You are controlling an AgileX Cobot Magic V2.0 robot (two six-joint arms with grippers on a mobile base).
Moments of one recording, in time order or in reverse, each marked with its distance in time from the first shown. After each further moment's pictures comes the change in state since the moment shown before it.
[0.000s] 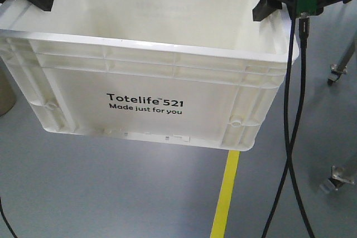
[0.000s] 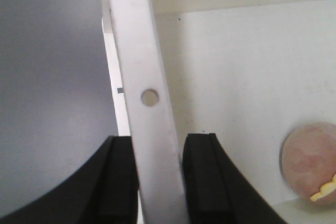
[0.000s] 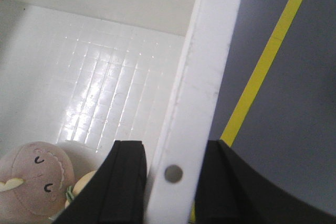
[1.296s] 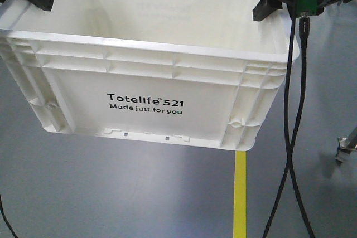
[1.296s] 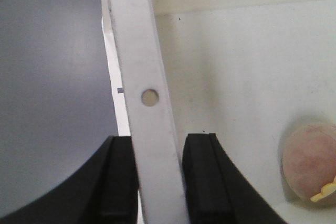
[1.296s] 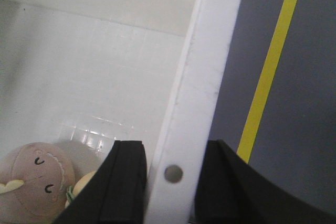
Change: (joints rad) left arm 0.000 0.000 0.000 0.000 0.000 0.000; right arm 0.000 0.000 0.000 0.000 0.000 0.000
